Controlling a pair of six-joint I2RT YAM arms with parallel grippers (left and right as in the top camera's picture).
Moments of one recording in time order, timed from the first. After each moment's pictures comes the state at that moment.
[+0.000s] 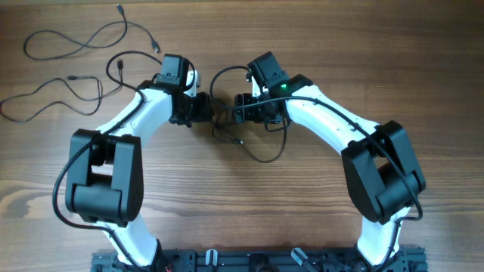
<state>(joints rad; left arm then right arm) -0.17 1.91 1.18 -0.54 0.27 -0.26 0.54 2.01 1.40 -0.57 -0.27 0.49</state>
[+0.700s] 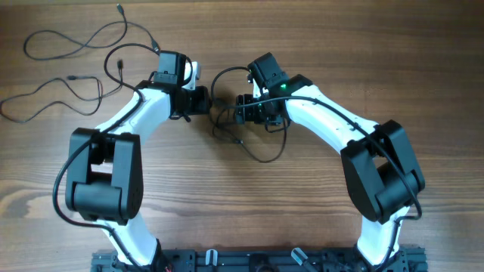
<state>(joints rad) -0.17 1.92 1.18 -0.42 0.26 -0.22 0.54 2.01 1.40 -0.59 -0.27 0.52</state>
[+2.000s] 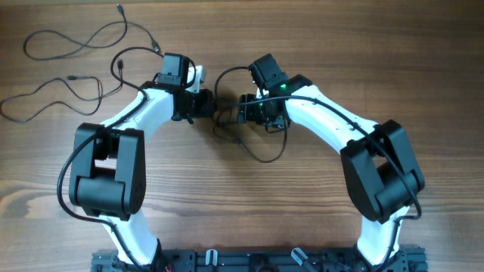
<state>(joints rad) -0.18 1.95 1.18 -0.42 0.32 -0.21 0.54 2.01 1.40 -0.62 -0.22 0.61</state>
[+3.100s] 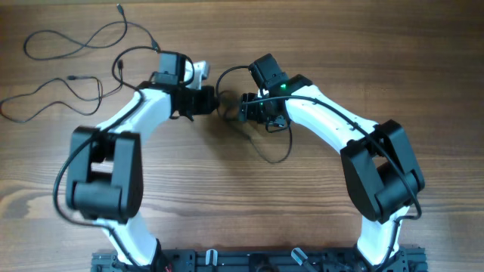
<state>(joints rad) -0.15 1.89 1.18 -0.38 0.56 -0.21 0.54 2.01 1.40 -0.62 -0.17 0.63</state>
